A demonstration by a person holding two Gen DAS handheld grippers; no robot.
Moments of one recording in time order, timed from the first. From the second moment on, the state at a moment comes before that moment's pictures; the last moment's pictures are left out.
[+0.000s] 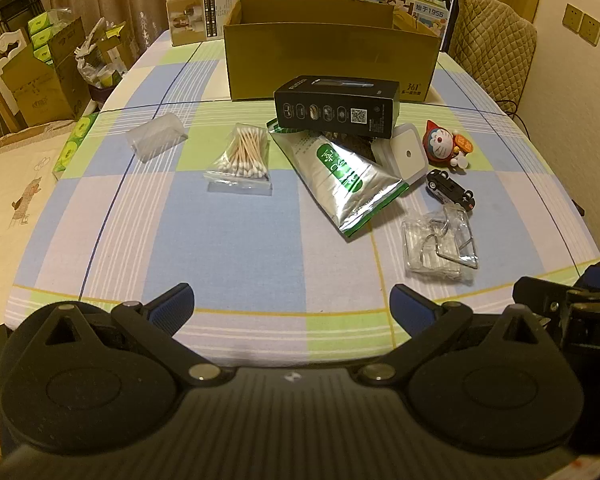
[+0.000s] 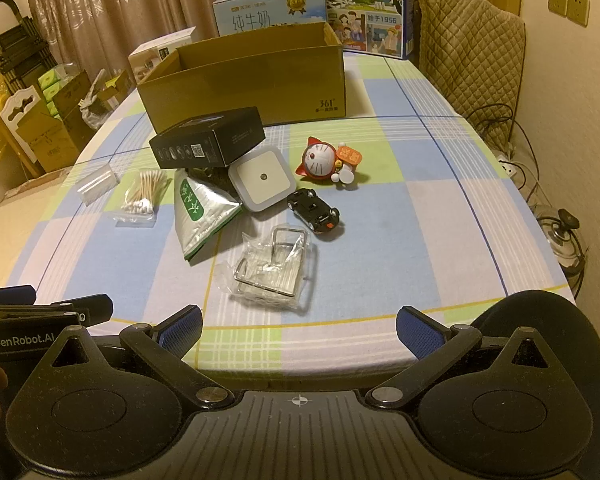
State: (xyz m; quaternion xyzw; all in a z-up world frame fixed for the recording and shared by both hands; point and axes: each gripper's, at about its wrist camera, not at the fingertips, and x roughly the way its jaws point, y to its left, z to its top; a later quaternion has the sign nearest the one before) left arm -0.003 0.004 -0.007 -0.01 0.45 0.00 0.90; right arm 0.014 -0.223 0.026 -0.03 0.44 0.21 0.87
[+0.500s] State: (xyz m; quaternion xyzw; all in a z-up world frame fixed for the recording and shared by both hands) left arm -0.002 0.006 -0.007 -0.01 0.44 0.01 0.90; right arm 0.015 -0.225 0.023 -0.03 0.44 0.21 0.87
